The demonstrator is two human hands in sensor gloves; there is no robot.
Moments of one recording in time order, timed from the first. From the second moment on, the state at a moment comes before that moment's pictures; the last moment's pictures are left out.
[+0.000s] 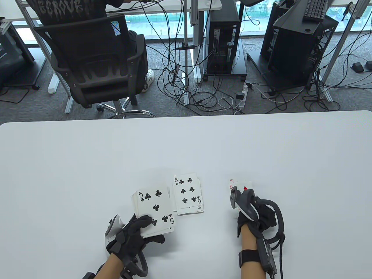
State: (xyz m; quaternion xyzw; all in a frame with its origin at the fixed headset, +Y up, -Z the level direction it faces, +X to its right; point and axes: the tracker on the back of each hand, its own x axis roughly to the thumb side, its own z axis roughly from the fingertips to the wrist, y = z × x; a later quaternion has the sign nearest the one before) left_hand -0.208 -0.818 -0.257 -0.30 -0.10 0.86 0.41; right_hand 0.158 -0.777 -0.329 0.15 -0.11 -0.96 0.18
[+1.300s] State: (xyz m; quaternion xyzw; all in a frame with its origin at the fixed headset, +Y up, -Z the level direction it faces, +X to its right) left_hand -0.205 -0.814 -0.258 -0.30 -0.12 0.85 0.43; right_hand 0.012 -0.731 -0.255 -0.18 0.14 -0.90 -0.36
